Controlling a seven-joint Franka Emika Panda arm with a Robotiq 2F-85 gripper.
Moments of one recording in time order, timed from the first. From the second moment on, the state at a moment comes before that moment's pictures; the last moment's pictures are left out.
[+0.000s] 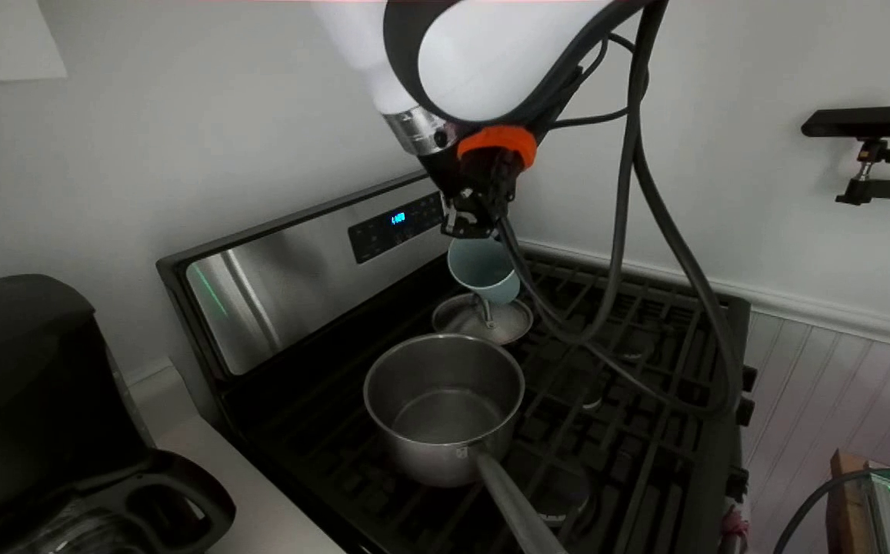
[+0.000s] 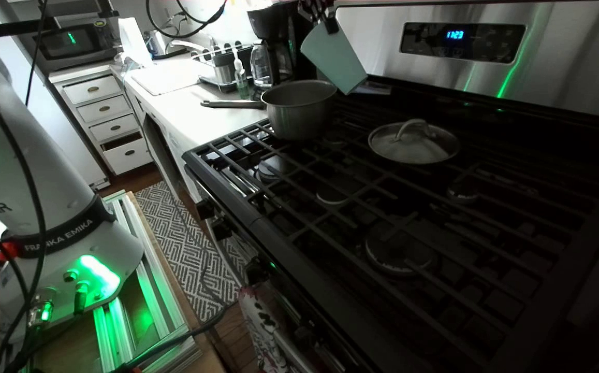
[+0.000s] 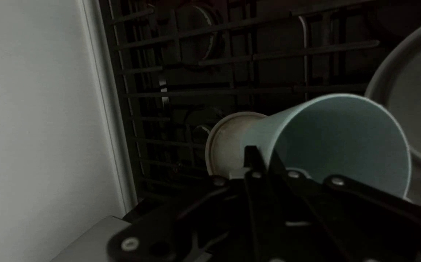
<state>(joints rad) 0.06 0.03 0.05 -2.00 -0.61 1.81 0.49</state>
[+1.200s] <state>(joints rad) -0.06 -0.04 -0.09 -2.21 -0.39 2.04 -0.30</state>
